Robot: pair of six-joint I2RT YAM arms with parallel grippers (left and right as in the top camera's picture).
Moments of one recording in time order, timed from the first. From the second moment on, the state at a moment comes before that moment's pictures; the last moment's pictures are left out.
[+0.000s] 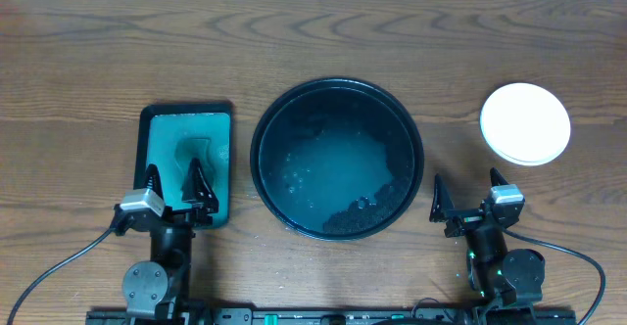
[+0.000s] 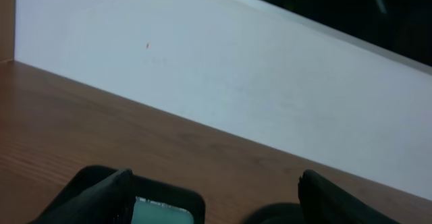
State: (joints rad) left arm -0.11 0.01 0.09 0.00 -0.14 -0.35; right arm 0.08 0.01 0.01 -0.07 -0.07 0.11
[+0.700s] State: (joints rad) left arm -0.11 0.01 0.01 -0.06 -0.14 -0.34; right arm 0.08 0.01 0.01 -0.07 -0.07 0.11
